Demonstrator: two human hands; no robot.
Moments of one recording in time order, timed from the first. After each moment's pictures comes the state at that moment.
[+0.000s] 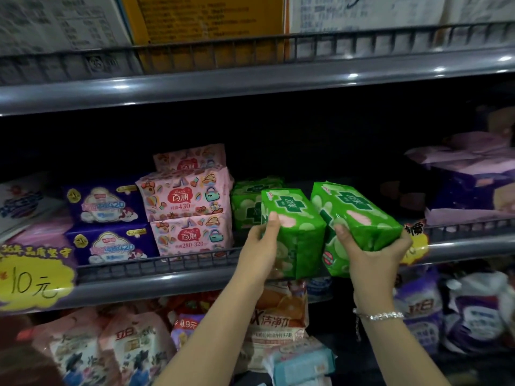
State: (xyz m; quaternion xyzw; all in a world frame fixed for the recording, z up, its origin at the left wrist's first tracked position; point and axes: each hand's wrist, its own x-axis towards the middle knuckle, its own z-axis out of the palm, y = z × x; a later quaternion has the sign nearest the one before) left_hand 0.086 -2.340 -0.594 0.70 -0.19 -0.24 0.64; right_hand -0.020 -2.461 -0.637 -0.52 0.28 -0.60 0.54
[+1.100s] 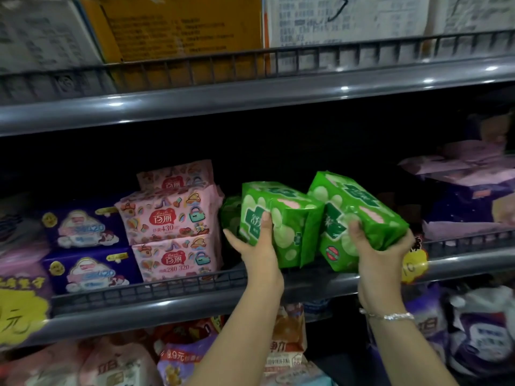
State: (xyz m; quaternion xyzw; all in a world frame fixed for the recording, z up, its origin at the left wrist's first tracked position) left_hand 0.090 -2.407 -0.593 0.49 -0.07 -0.18 0.85; right_hand -0.014 -2.502 -0.616 -0.45 0.20 -0.60 0.63
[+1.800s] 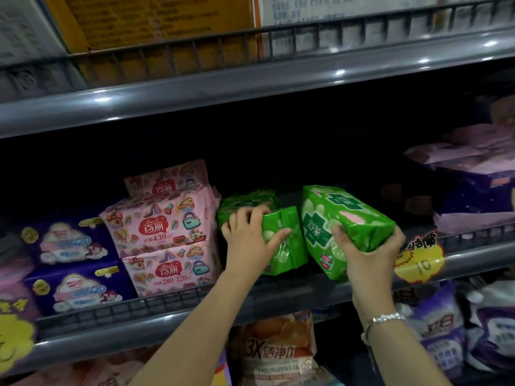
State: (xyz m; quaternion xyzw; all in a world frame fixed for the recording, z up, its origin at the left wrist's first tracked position) left_hand 0.177 -2.411 -0.609 0.82 -0.42 0.27 0.28; right_hand 0.022 -2.507 -0.636 -0.50 0.25 -0.59 0.58
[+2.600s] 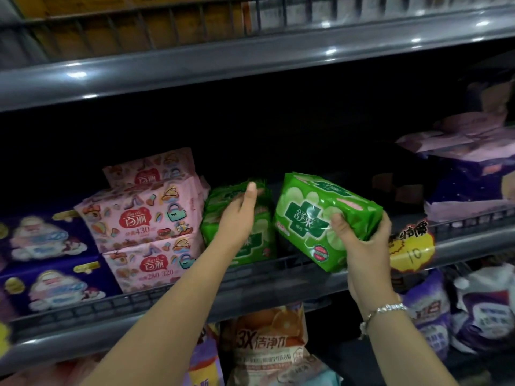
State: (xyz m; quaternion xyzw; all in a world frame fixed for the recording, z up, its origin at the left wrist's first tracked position) left_hand 0.174 -2.417 -0.575 0.76 -0.37 -0.06 0.53; right_hand 0.014 -2.512 -0.631 -0.47 0.20 -0.54 0.67
